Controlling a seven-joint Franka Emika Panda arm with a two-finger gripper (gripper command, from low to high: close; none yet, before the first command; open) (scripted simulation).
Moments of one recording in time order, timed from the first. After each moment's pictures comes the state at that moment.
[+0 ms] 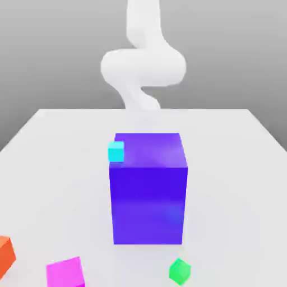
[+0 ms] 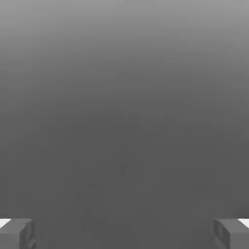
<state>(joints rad) 0.03 -0.71 -0.05 -2.30 0.02 2.32 0.74</state>
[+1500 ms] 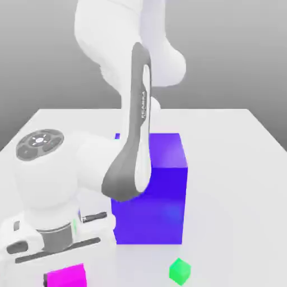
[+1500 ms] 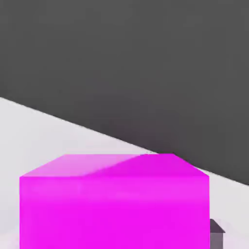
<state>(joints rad) 0.02 0.36 -0.29 -2.27 0.20 2.61 0.02</state>
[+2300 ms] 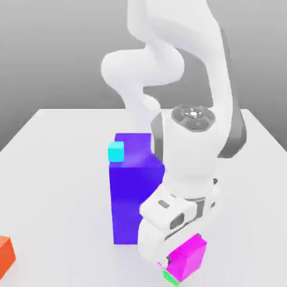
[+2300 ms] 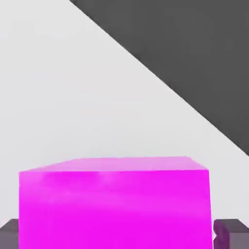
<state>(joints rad) 0.29 0.19 -0.12 -2.48 0.05 2.67 0.20</state>
